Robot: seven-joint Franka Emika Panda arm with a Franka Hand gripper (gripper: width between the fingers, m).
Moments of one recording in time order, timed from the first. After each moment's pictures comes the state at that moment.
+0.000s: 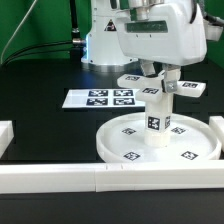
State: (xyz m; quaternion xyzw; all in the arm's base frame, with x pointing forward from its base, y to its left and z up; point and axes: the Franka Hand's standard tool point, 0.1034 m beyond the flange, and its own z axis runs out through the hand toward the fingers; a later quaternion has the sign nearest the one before) arm 0.561 0.040 0.097 -0.80 0.60 0.00 0.09
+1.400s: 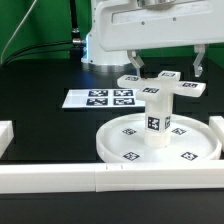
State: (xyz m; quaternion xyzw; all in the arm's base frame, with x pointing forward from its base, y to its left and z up) arm 0.573 0.049 0.117 -0.97 0.23 -0.01 0.08
